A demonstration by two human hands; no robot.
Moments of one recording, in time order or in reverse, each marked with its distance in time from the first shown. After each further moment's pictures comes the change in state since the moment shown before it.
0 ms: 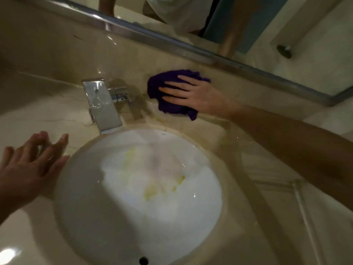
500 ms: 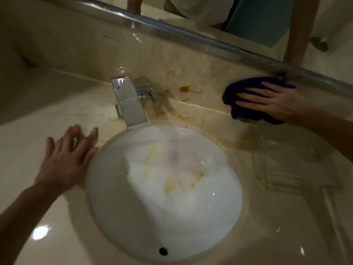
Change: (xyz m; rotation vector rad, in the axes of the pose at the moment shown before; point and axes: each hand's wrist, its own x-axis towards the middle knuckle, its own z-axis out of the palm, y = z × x) left_hand -0.029 0.050 -0.044 -0.108 0.134 -0.018; right_hand -0.141 0.010 0.018 0.064 -0.142 0.106
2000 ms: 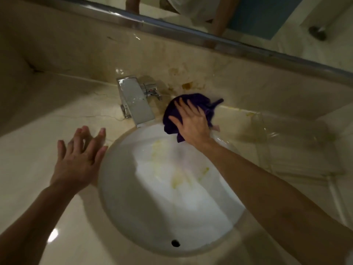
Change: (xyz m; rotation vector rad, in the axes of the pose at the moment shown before) left_hand 0.001 0.003 0.000 -0.019 -0.059 0.012; right_hand 0.211 -0.195 -0.035 0.735 0.186 0.862
